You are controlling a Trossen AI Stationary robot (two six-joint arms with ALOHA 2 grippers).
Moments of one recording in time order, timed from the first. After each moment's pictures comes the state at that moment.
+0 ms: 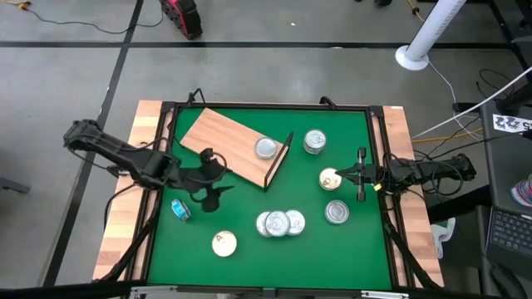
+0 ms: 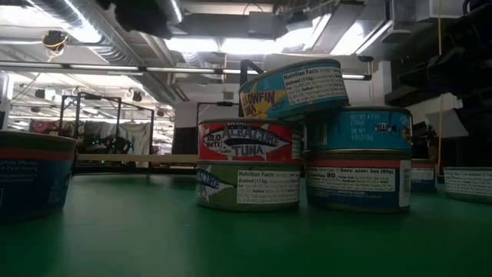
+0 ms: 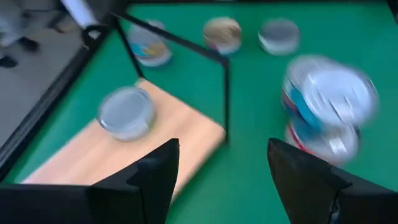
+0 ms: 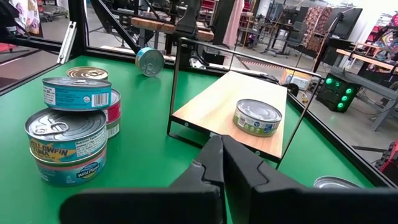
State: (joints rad) left arm -0.36 1.11 0.92 -0.54 -0.49 -0.29; right arm 0.21 0.01 0.09 -0.18 0.28 -0.16
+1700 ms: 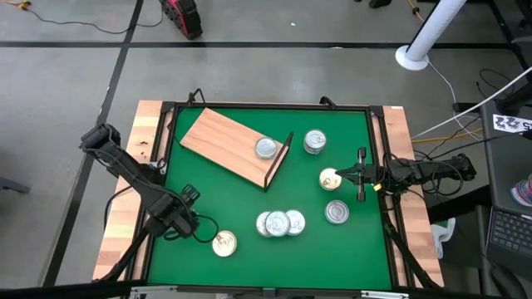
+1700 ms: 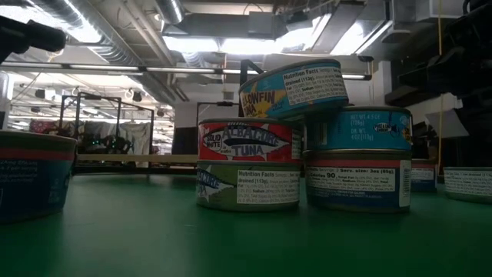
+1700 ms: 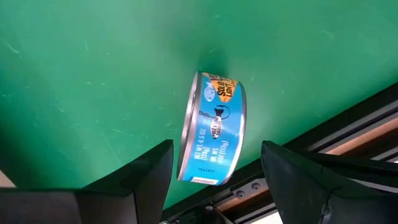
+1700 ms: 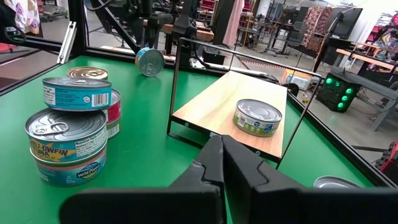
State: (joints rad) left arm -0.69 1.42 1.02 -1.32 -0.02 -0.02; right arm 0.21 0.01 0.09 -0.18 0.28 -0.16
